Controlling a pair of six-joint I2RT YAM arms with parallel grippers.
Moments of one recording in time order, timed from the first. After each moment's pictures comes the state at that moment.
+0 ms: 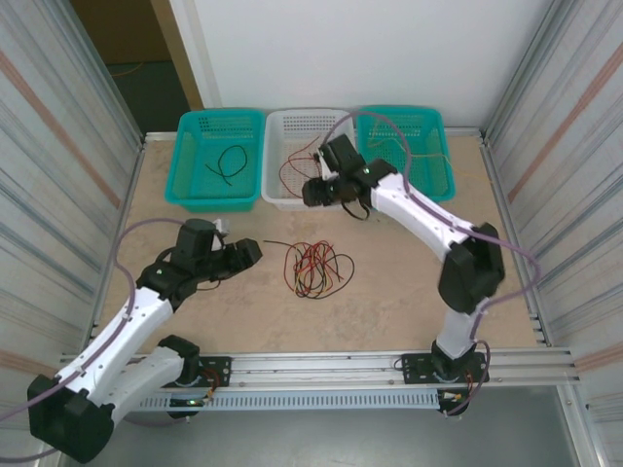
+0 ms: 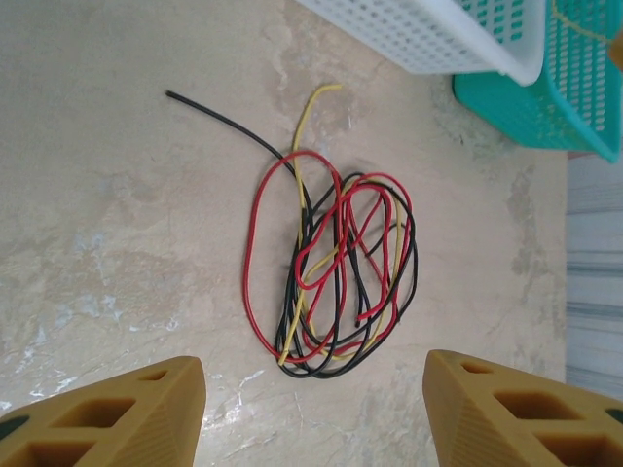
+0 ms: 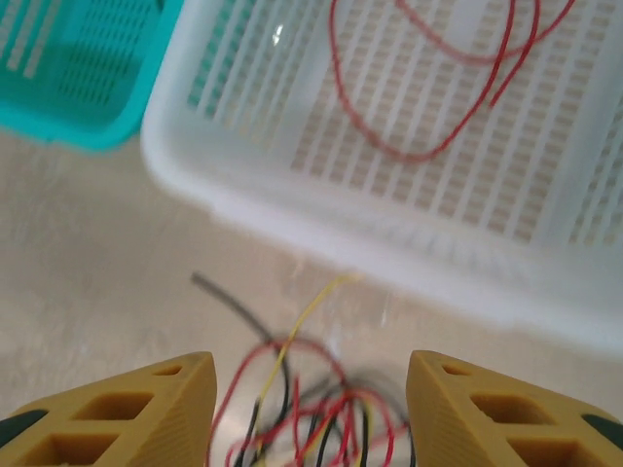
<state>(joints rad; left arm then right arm) -0.45 0.88 0.67 -0.54 0.25 -0.80 0.67 1.74 1.57 -0.71 -0.05 0.39</state>
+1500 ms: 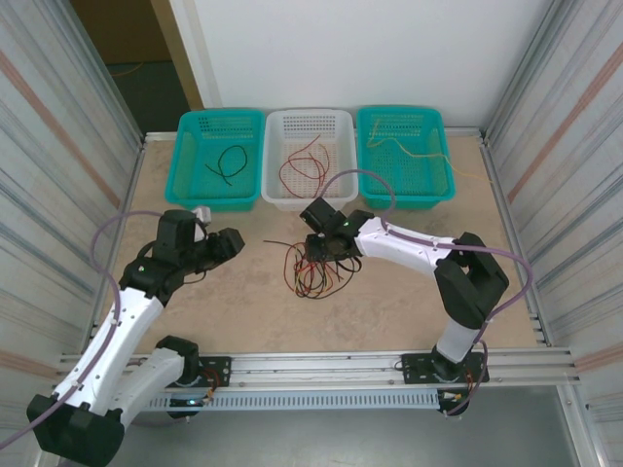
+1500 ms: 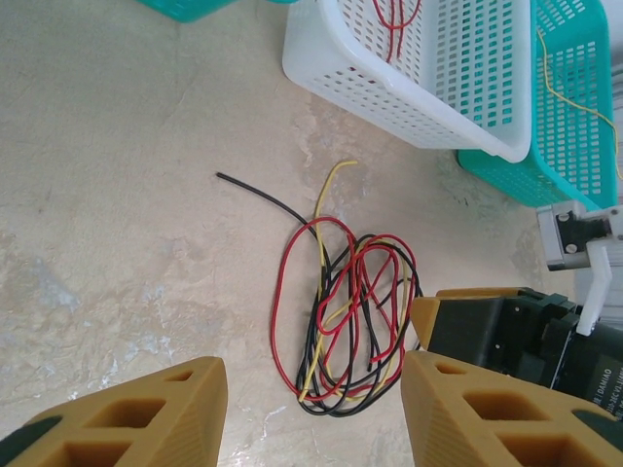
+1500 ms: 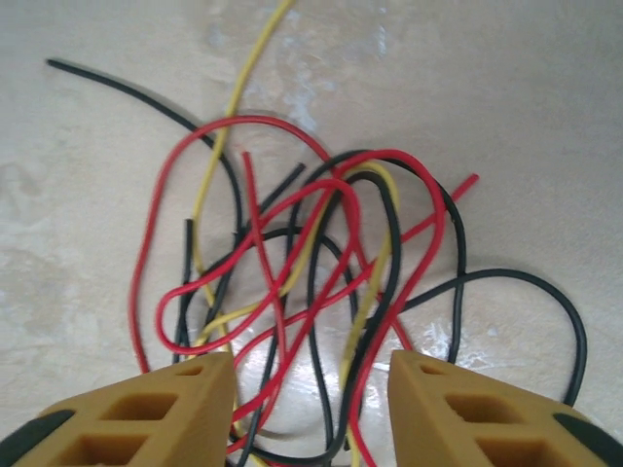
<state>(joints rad) -0.30 0.84 0.78 -0.67 0.24 -0.72 0.86 1.73 1.24 -0.64 0.10 0.67</state>
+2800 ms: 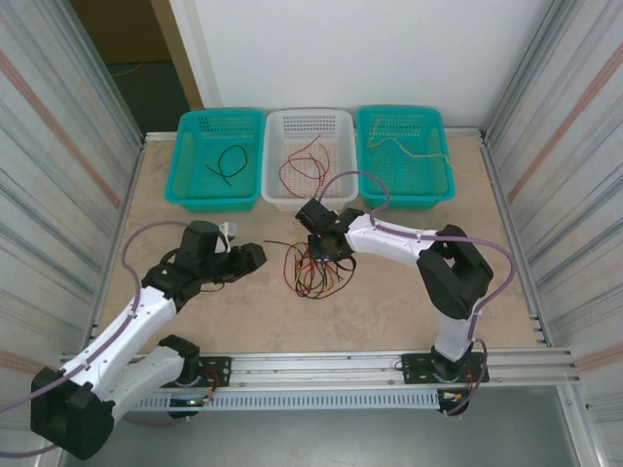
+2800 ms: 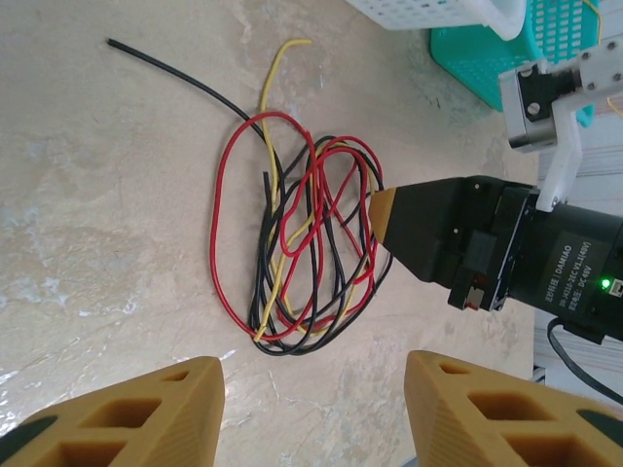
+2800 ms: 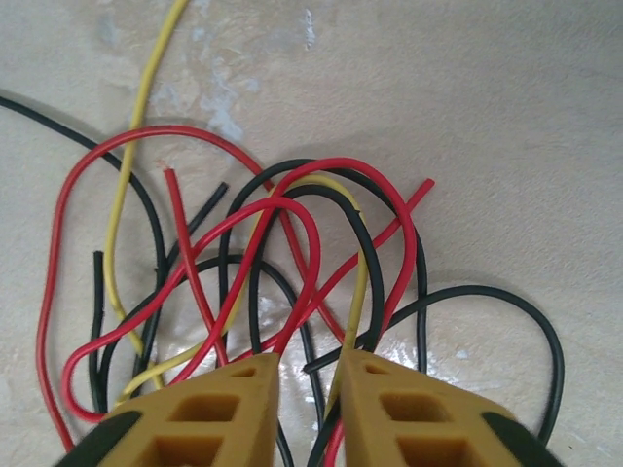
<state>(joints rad) -0.44 0.90 0.63 -0.47 0.36 -0.82 0.84 1.83 1.28 -0.68 0.15 0.72</state>
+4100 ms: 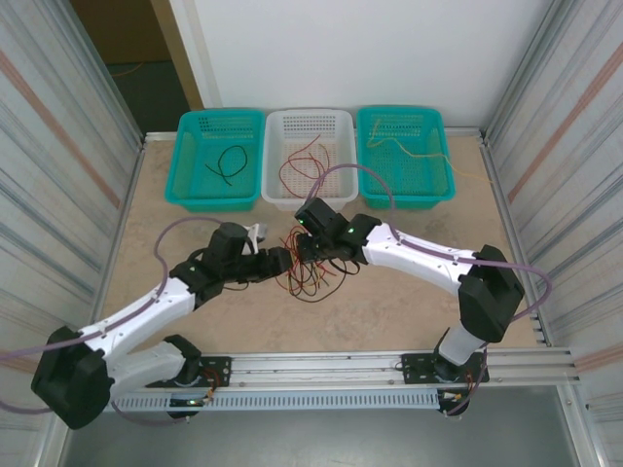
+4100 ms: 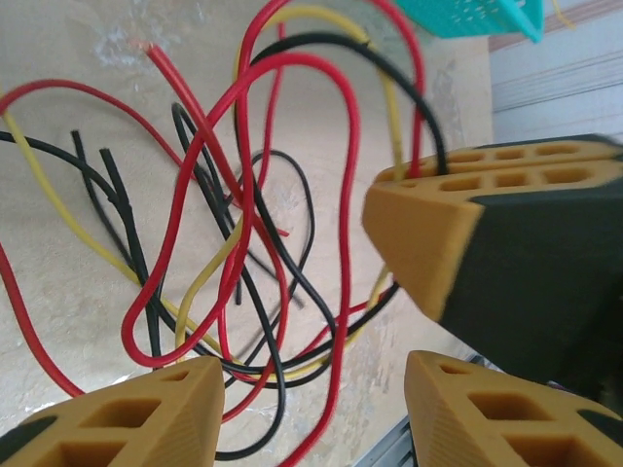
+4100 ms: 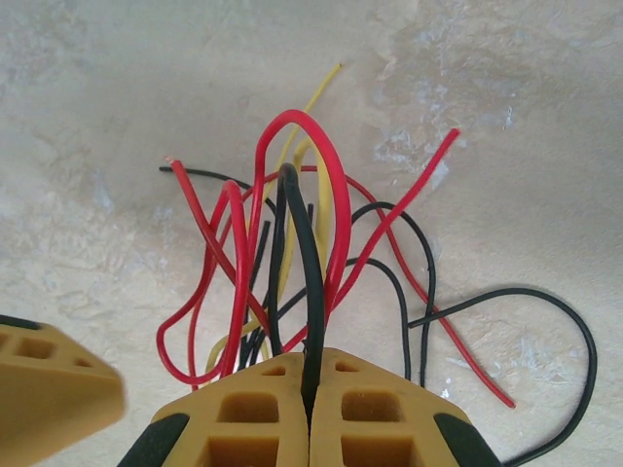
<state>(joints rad) -0.63 1.07 0.60 -0.19 0.36 -0.86 0.93 1.62 1.25 -0.59 0.08 0.61</state>
